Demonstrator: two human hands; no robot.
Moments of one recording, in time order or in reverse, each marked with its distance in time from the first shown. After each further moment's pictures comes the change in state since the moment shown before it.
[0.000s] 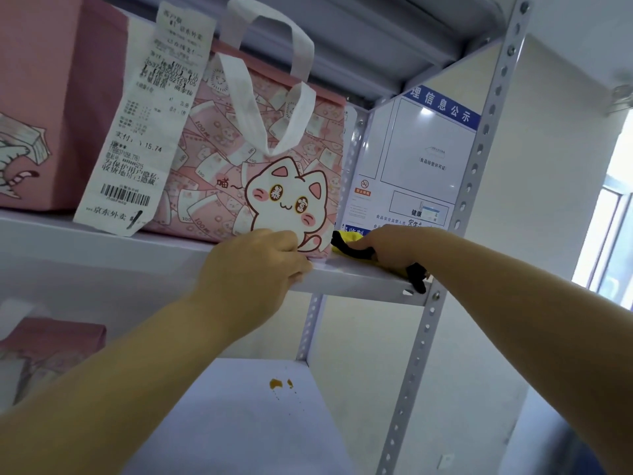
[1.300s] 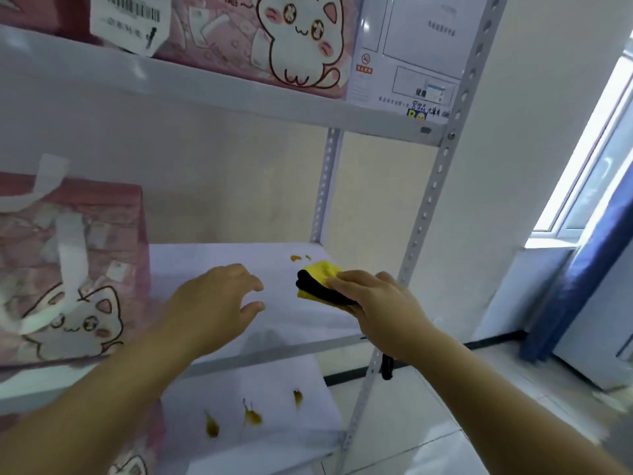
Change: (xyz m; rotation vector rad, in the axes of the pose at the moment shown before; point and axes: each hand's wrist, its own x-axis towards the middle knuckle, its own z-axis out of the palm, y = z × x) left_hand -0.203 0.033 0.006 -0.133 -0.752 -0.406; right_hand -0.157 -0.159 0.238 0.320 0.371 -0.090
